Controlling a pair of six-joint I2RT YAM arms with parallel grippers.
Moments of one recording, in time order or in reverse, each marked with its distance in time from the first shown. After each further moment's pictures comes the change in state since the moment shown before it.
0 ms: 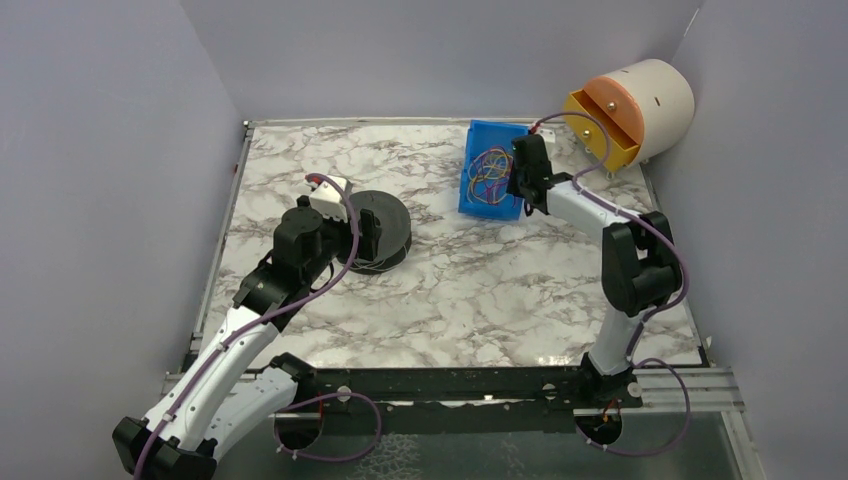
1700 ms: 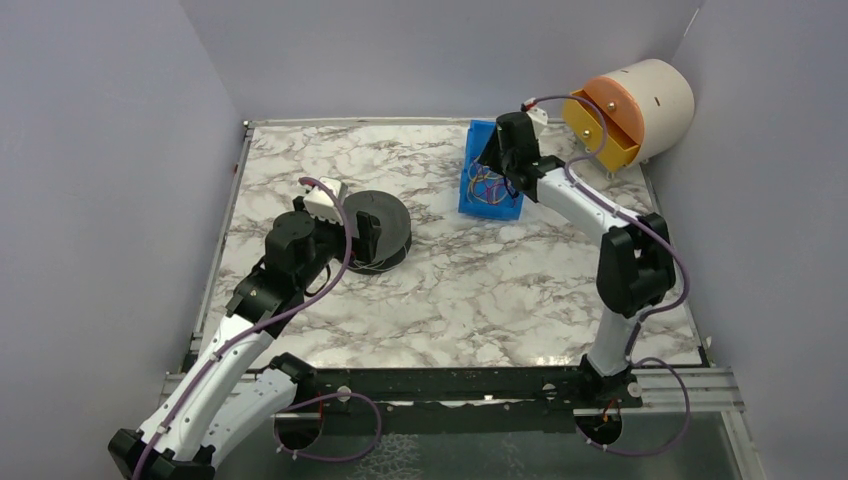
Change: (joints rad) left arm 0.000 -0.051 0.000 0.000 0.026 -0.003; right arm 0.087 -0.022 0.169 -0.032 -0.064 0.257
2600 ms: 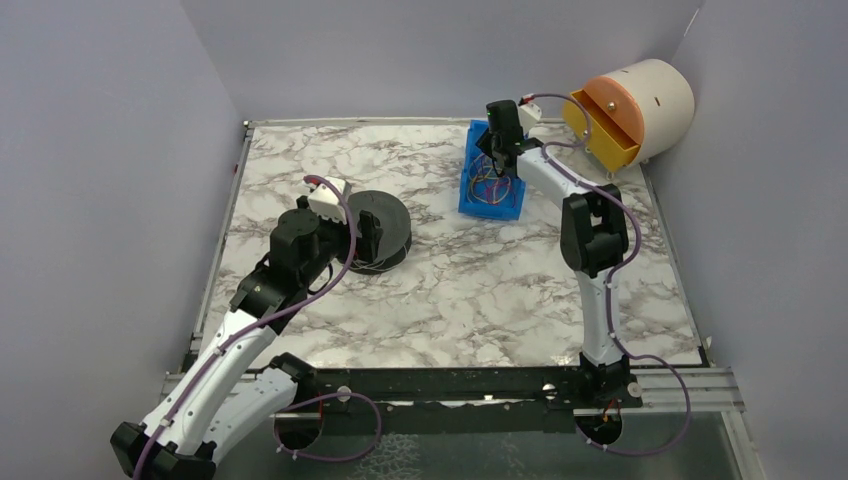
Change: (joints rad) left arm 0.000 0.027 0.000 0.000 0.003 0.000; right arm -0.069 0.428 0.404 -0.019 0.047 0.173
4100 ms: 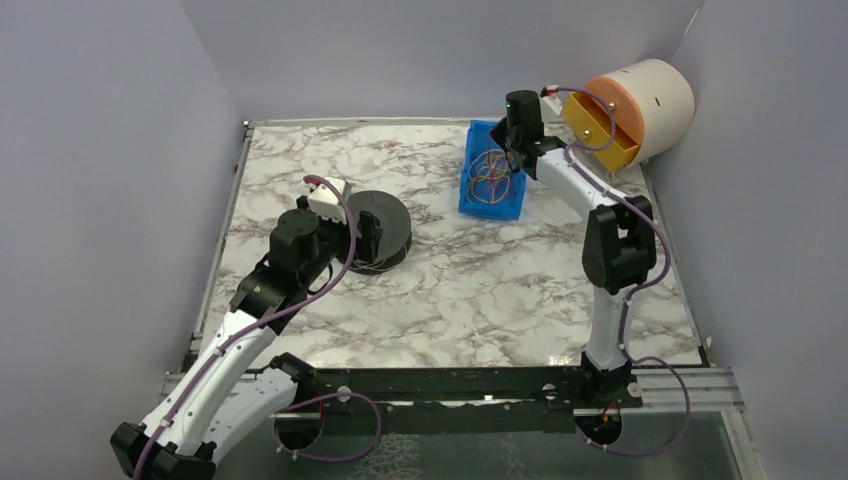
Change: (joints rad) left arm 0.000 0.003 0.000 0.000 0.000 0.000; right arm -0.024 -0.165 -0.142 0.069 -0.049 0.105
